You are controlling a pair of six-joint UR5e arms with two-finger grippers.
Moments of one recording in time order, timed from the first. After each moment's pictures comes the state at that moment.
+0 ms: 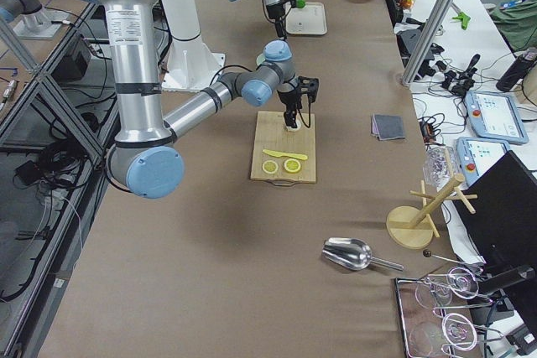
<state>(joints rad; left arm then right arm) -0.51 -1.97 -1.88 -2.02 -1.71 -1.28 0.74 -1.43 2.01 -1.38 1.83 1.25</state>
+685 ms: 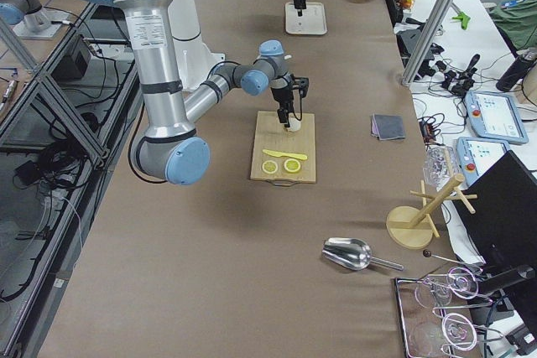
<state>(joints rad) -0.78 -1.80 -1.89 -2.02 -1.97 -0.91 0.57 -1.35 1.91 -1.48 1.64 1.29</state>
